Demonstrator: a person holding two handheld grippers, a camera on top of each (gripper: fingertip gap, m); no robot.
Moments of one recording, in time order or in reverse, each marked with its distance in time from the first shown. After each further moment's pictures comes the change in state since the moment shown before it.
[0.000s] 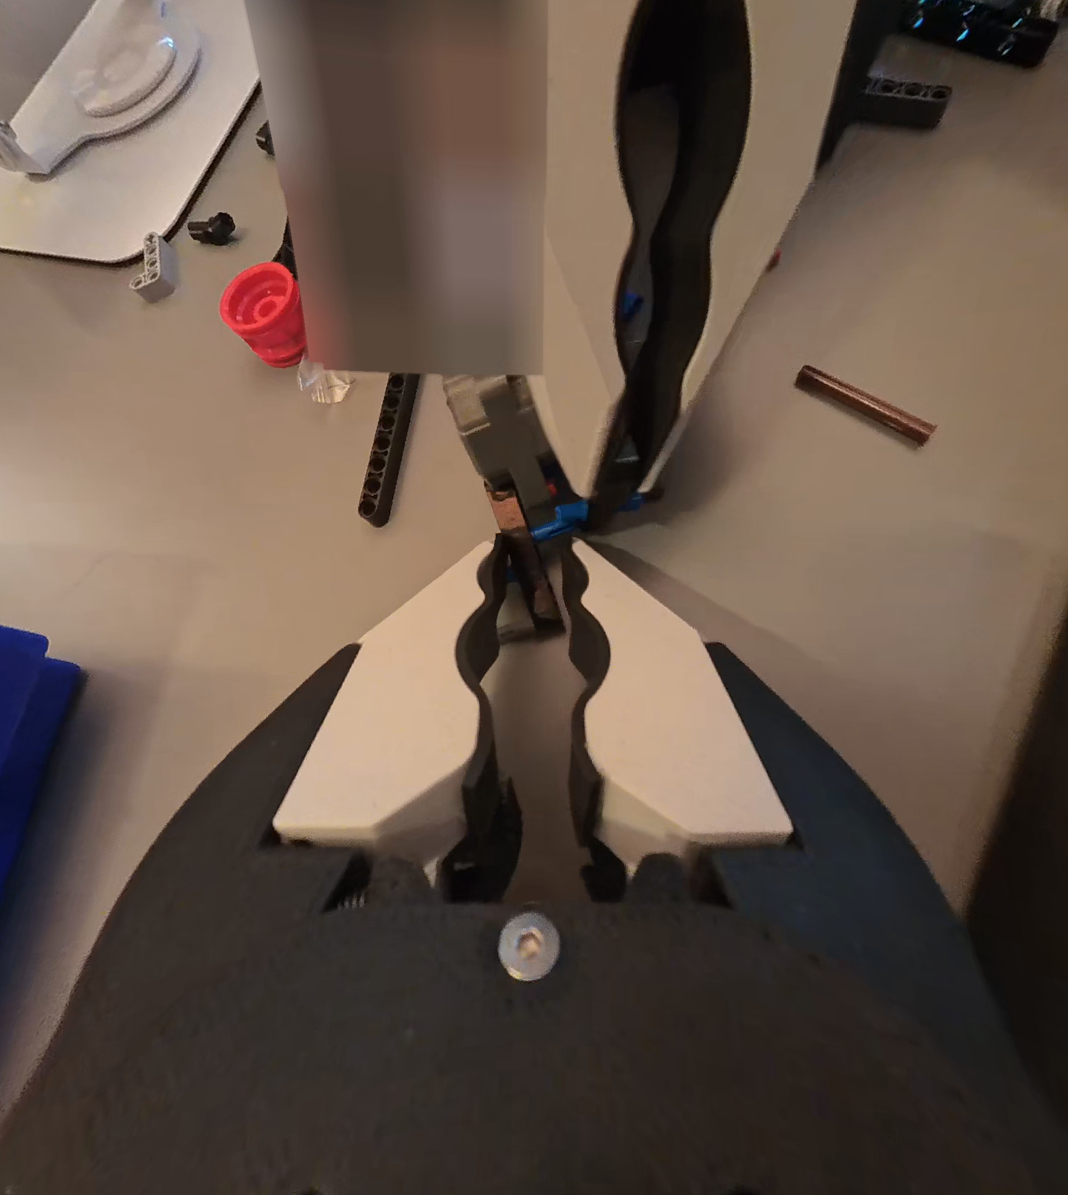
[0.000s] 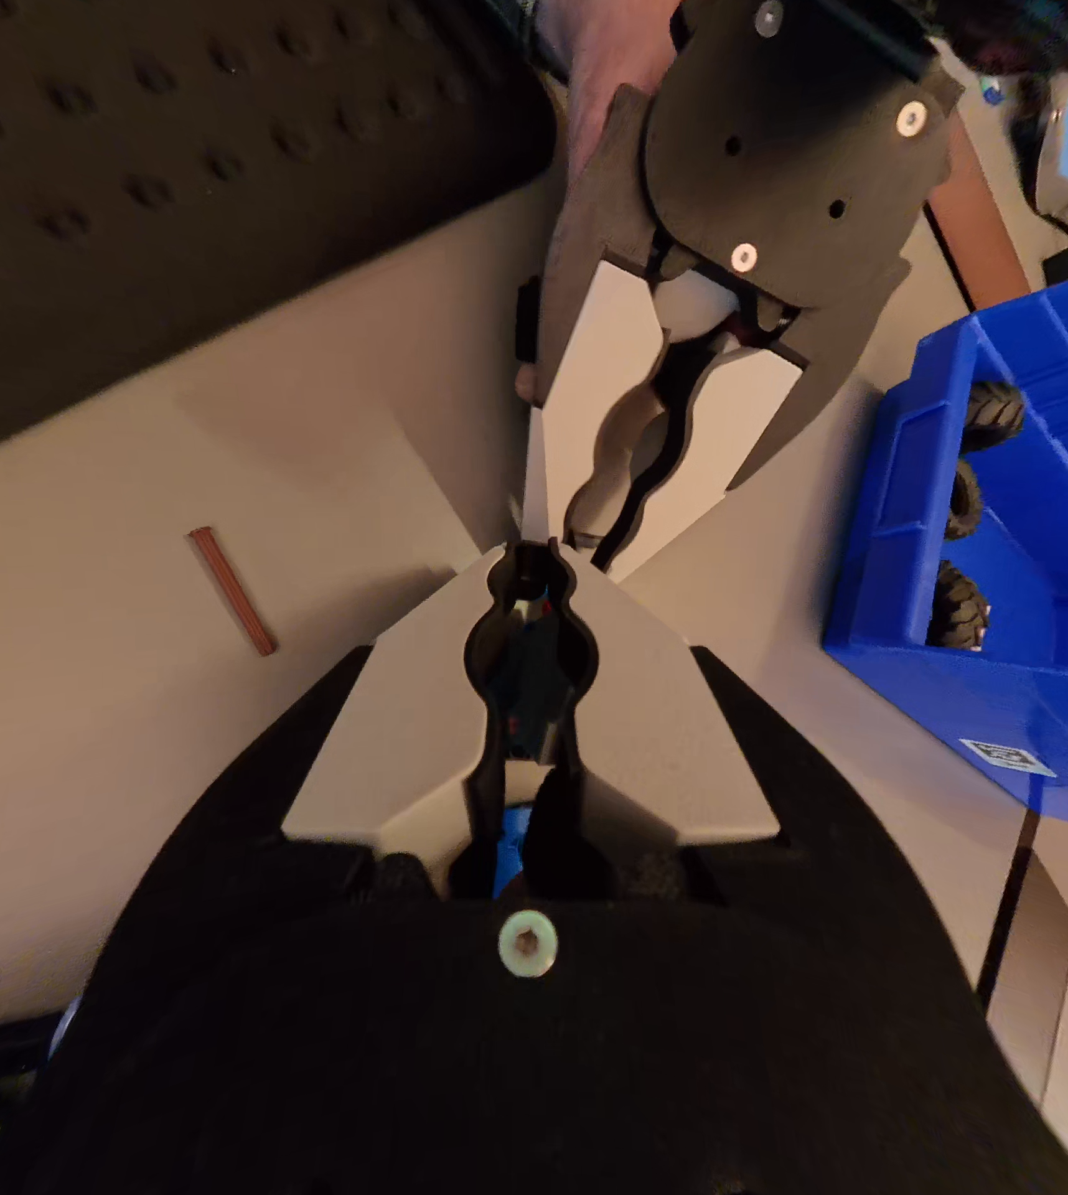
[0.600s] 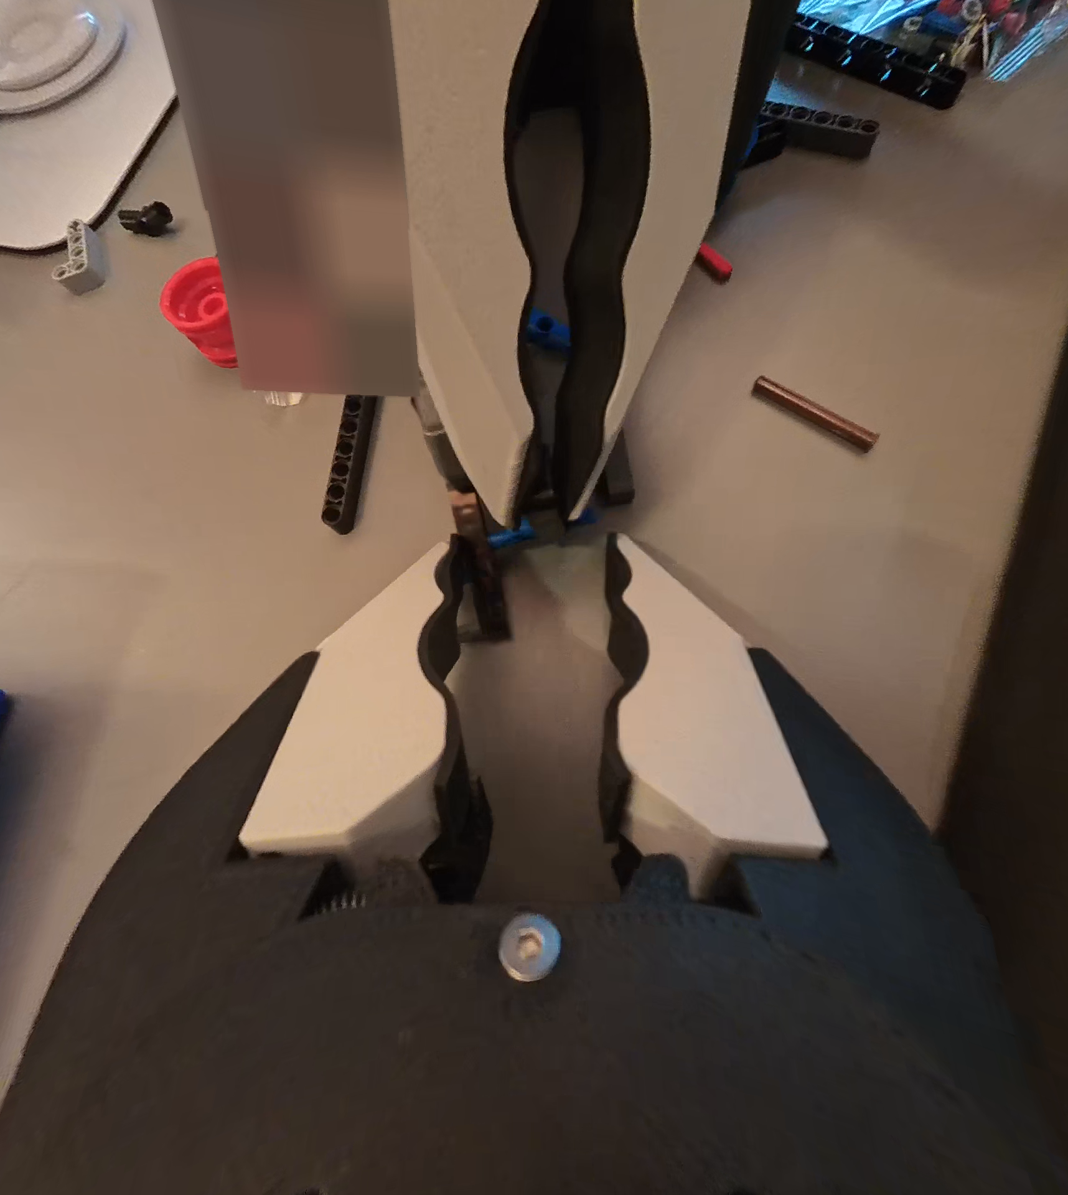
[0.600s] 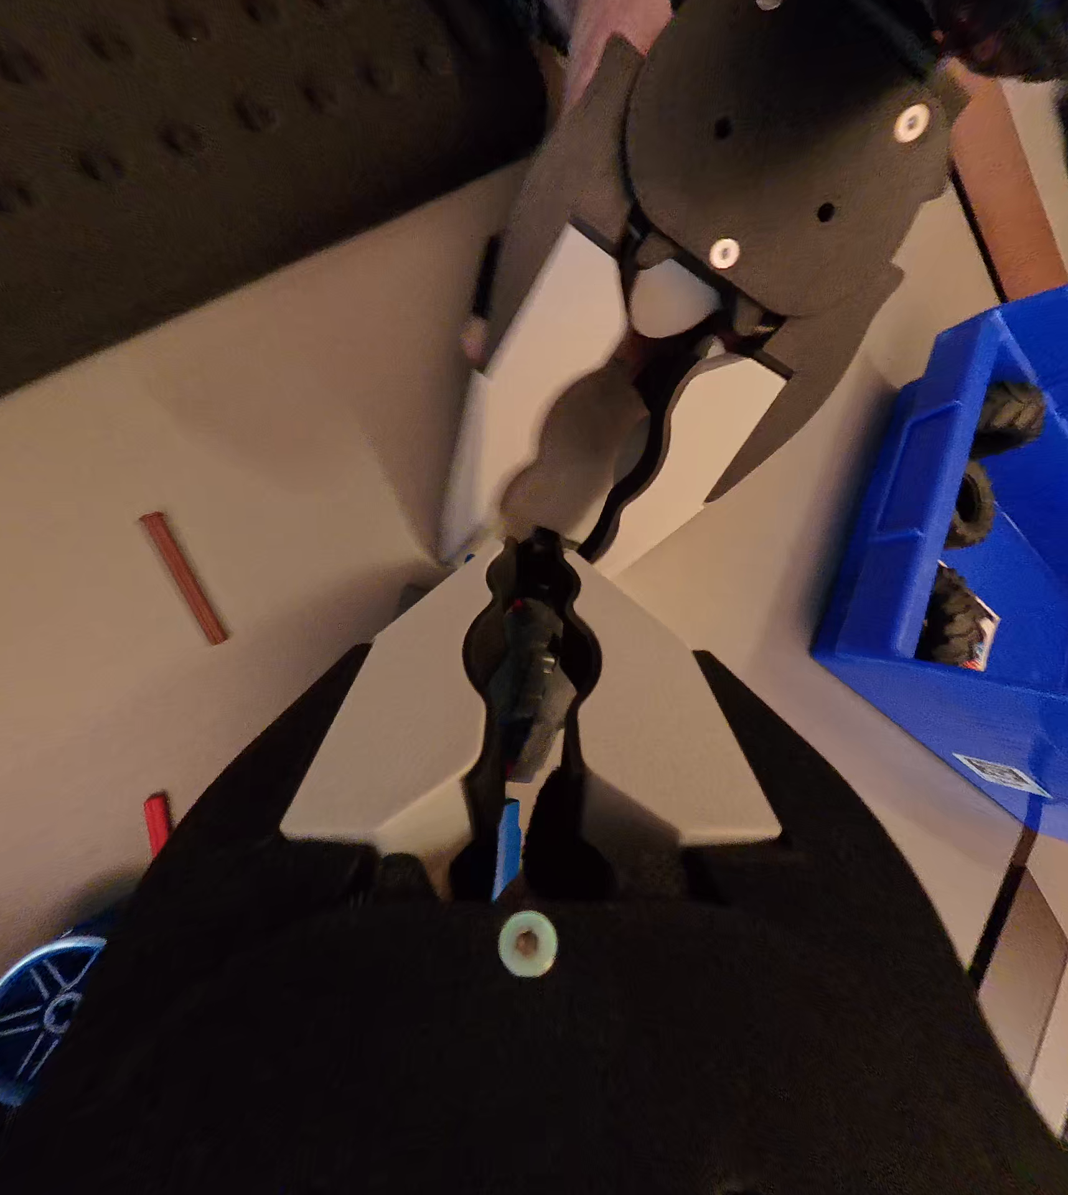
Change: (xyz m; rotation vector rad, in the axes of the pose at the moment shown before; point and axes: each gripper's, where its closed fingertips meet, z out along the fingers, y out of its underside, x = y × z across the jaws) left arm 0.009 -0.002 0.000 0.007 0.100 -0.034; right arm 0.012 0.003 0.005 -0.027 -0.045 -0.021
